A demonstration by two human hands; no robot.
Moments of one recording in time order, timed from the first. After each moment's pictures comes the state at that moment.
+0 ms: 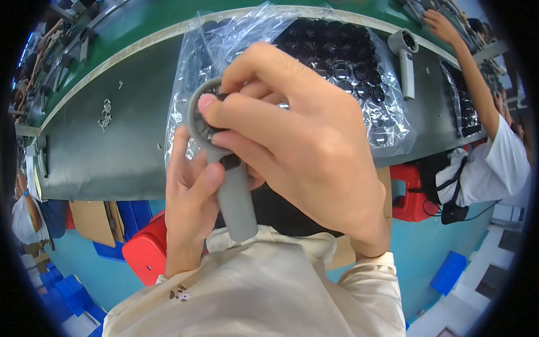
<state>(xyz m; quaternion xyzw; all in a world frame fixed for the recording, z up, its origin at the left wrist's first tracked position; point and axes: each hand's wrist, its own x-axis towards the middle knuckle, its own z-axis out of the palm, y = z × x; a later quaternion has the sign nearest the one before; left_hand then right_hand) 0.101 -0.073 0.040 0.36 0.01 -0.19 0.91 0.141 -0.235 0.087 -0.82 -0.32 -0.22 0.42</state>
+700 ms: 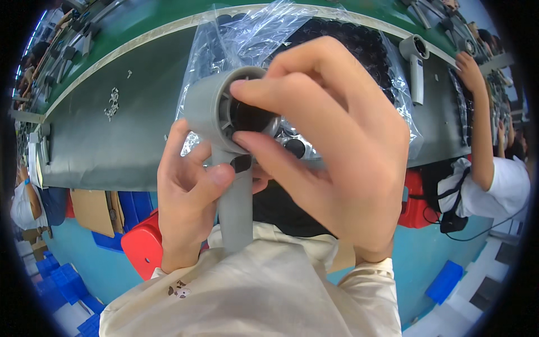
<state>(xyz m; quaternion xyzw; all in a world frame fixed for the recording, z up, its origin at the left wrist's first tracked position) 0.095 -0.073 0.058 0.44 0.02 -0.14 0.89 0.122 -0.235 0.102 -0.86 -0.28 -0.23 0.37</state>
